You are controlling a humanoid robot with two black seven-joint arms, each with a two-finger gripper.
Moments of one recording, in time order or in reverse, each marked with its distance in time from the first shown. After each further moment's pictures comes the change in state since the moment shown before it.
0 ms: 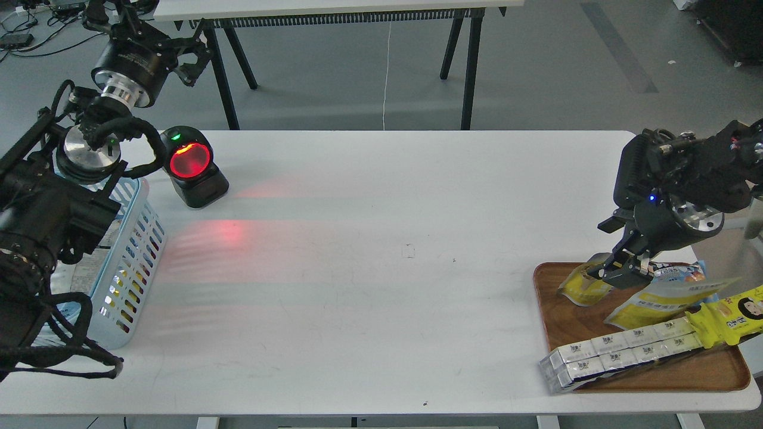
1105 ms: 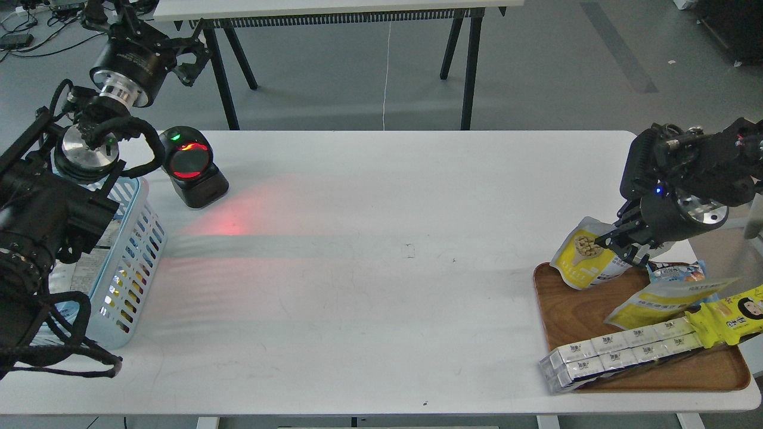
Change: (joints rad) left arm -0.003 0.005 0.000 0.003 0.002 0.000 0.005; right arm -0.014 -0.003 0.021 -0.045 -0.001 -0.007 0.000
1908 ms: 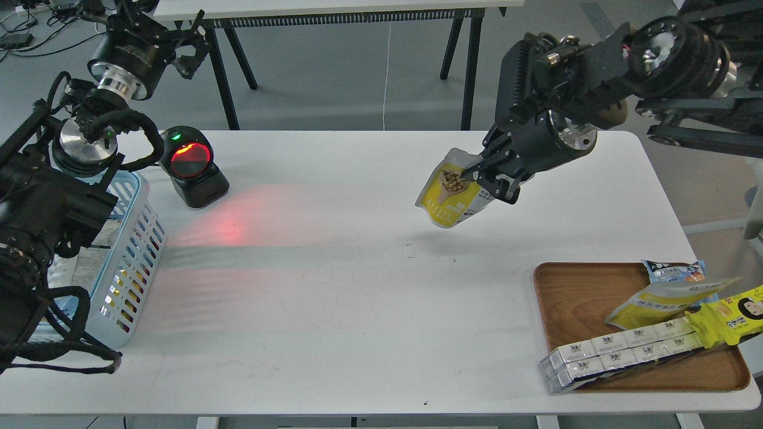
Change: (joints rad) left arm -0.028 0.001 0.000 0.000 0.001 0.000 0.003; right arm 0.168 0.352 0.192 -0.033 0.158 -0.050 0.000
